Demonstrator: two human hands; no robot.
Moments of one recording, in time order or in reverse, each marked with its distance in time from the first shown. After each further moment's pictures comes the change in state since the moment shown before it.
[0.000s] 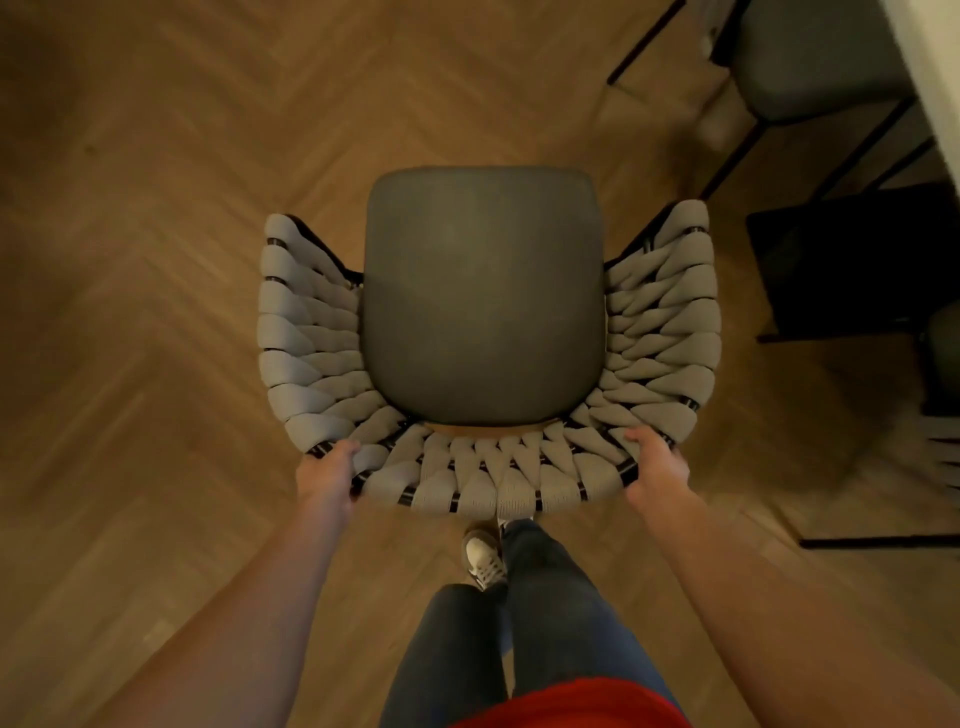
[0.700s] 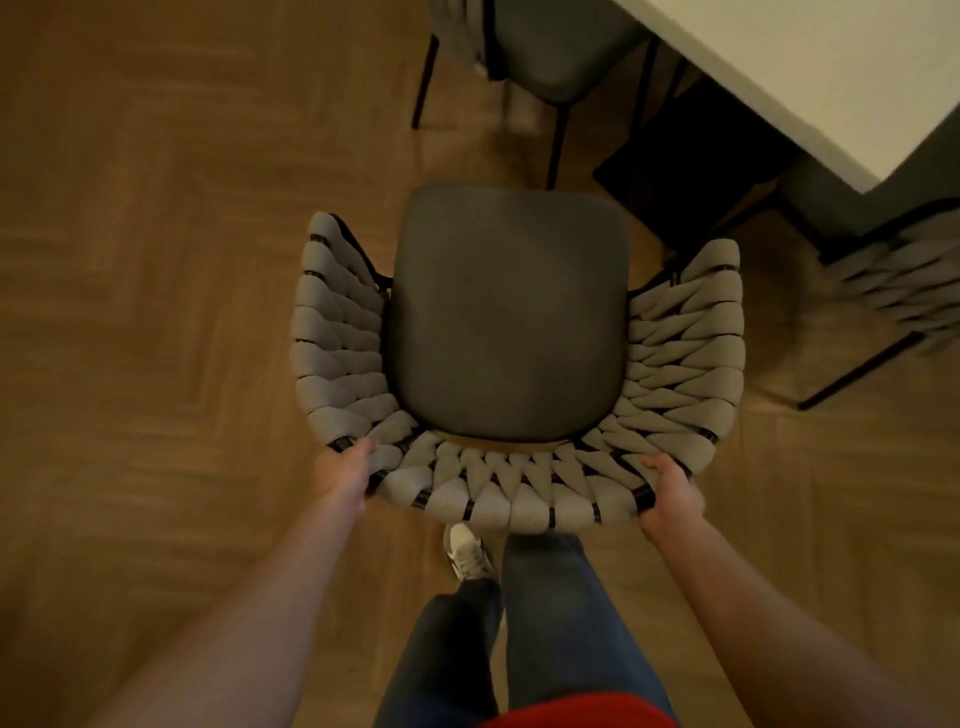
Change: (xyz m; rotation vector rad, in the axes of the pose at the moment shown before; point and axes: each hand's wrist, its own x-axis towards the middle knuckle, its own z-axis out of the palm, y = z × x) left_hand 0.015 0.156 0.142 0.545 -0.380 0.321; right_hand -0.014 0.022 0.025 0.576 0.285 0.101
